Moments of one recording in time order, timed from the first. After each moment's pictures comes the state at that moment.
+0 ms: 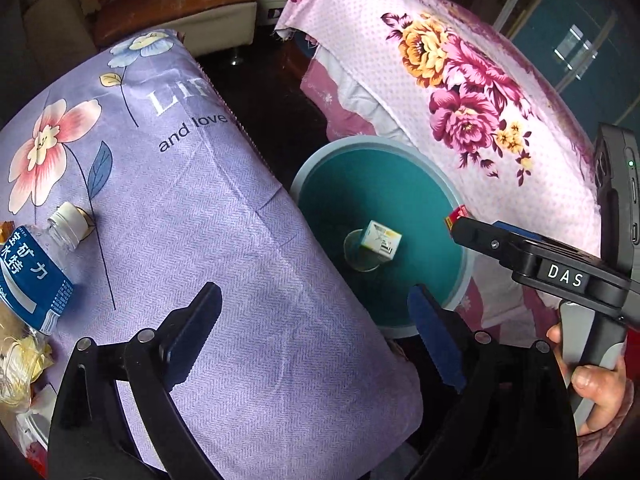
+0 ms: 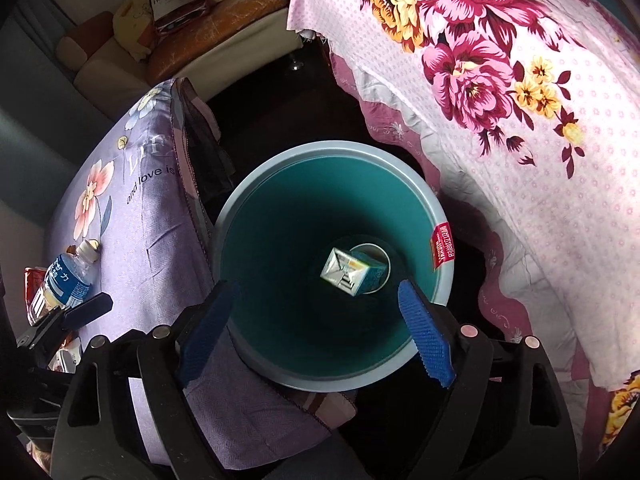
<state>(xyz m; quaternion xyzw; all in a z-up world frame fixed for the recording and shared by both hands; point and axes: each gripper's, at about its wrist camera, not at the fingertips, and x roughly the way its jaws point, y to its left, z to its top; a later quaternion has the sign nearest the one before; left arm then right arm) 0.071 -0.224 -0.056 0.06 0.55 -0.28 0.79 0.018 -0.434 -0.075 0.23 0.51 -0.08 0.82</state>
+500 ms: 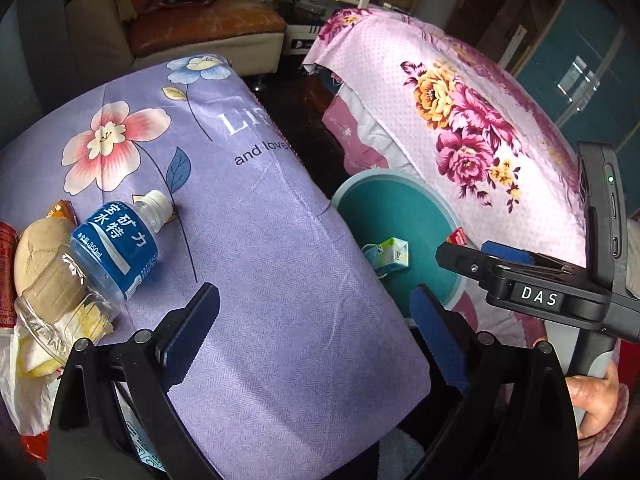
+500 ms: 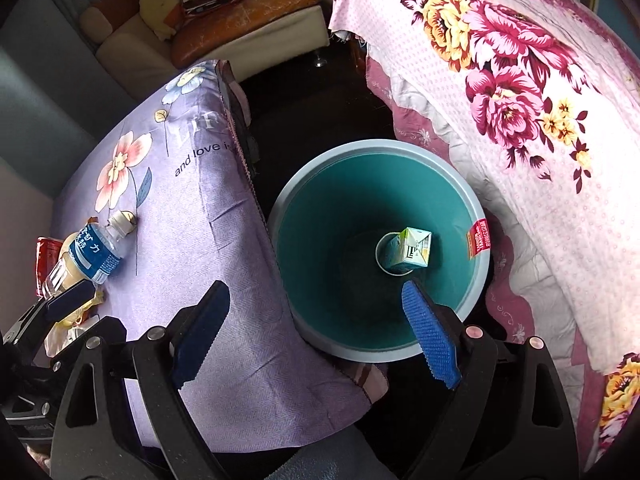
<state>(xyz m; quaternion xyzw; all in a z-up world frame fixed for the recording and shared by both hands) 0.055 -0.155 -0.012 0.02 0.51 -0.26 0.82 0.021 -0.366 -0.039 0.18 0.52 -0.06 0.83</state>
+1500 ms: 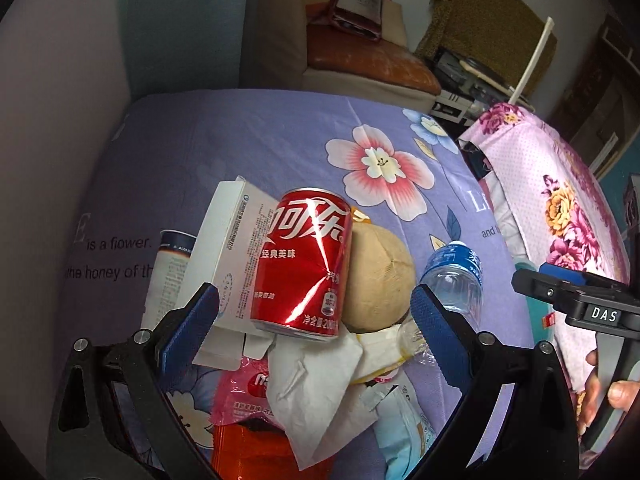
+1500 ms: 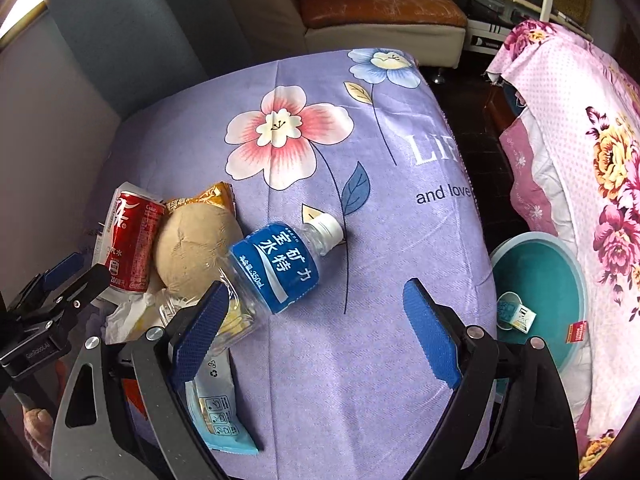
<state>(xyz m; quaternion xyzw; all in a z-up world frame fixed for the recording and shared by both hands) 0.100 0.112 0.008 -0.07 0.48 -0.07 0.87 0.126 -0.151 0.002 0.06 0.55 0.06 0.83</state>
